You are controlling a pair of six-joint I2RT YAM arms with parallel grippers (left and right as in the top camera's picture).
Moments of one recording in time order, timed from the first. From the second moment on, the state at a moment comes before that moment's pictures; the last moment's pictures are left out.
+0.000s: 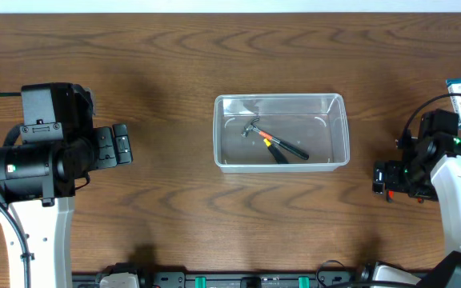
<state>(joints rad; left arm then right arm) 0.08 1.18 1.43 -1.34 -0.06 -0.07 -0.30 1.39 0.94 -1.08 0.08 -0.09</state>
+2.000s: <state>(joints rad) 0.08 1.18 1.43 -1.34 -0.06 -0.07 -0.35 1.63 0.89 -0.76 0.03 0.13</state>
